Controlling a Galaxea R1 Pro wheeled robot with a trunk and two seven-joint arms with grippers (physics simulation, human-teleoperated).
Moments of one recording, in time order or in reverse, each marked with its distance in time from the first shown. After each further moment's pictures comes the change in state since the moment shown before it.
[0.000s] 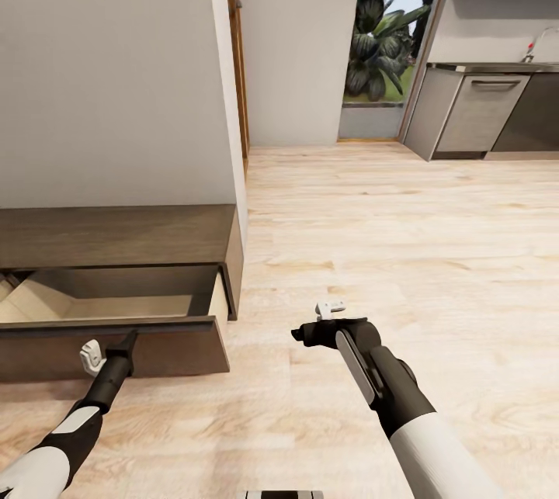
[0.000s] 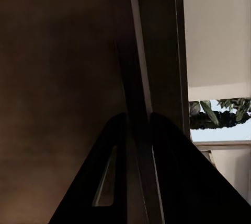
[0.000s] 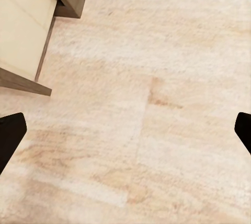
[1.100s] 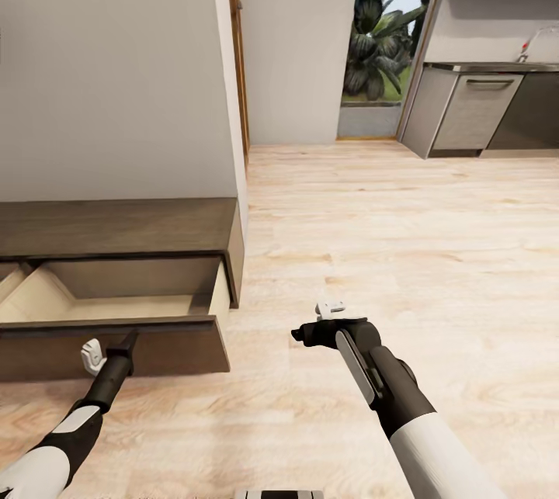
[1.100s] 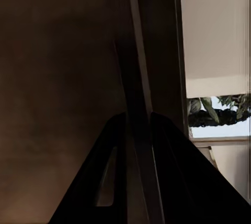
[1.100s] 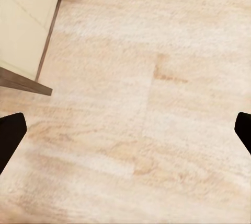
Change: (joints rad) left arm 0.000 0.000 -0.005 -0.005 -0.002 0.001 0.006; right arm 0.000 0.000 0.000 0.000 0.000 0.000 0.000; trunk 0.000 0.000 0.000
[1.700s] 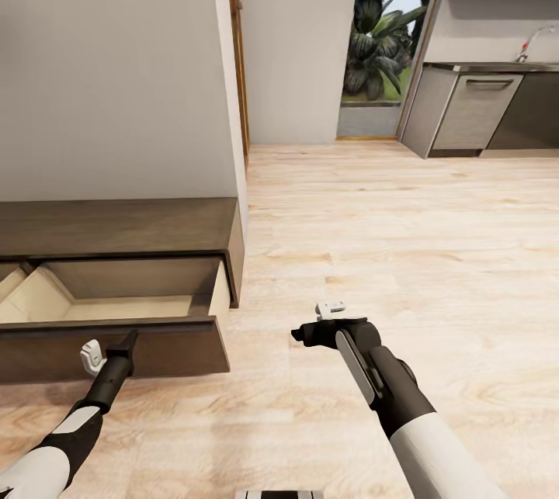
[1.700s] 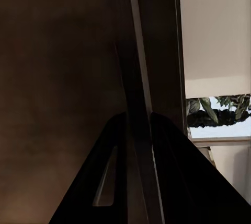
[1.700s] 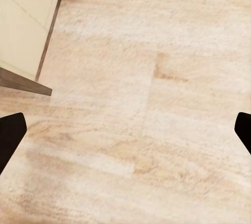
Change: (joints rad) left arm 0.000 0.000 0.002 0.006 0.001 0.000 -0.008; right arm 0.000 0.000 0.000 0.000 0.000 0.000 0.000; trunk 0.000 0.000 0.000
